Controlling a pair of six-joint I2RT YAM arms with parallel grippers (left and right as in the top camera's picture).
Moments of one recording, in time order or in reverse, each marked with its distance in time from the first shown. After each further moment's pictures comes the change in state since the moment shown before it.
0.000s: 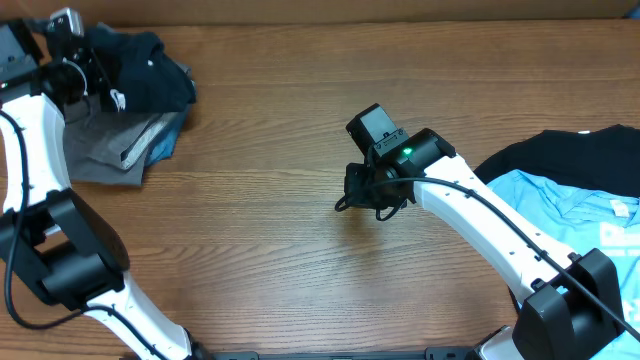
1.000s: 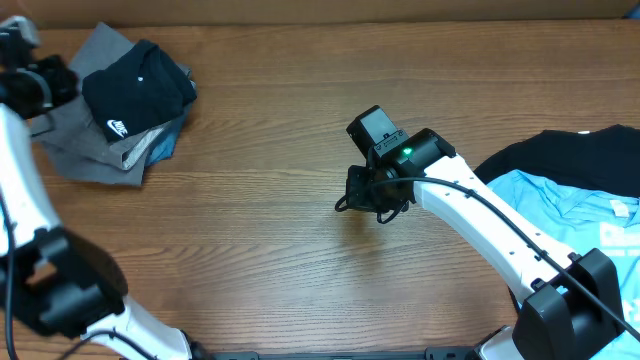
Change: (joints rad) left arm 0.060 -0.127 0.047 -0.248 -0.142 0.036; right arm 0.000 0.000 0.000 -0.031 -0.005 0.023
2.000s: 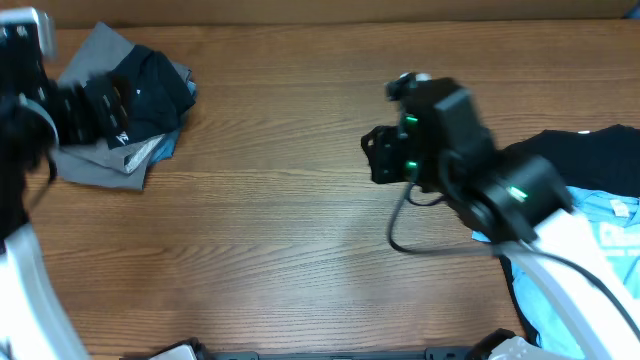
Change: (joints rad) left arm -0.153 -0.572 0.149 -0.463 -0.021 0.127; right arm 0.000 -0.344 0.220 0.044 0.085 -0.177
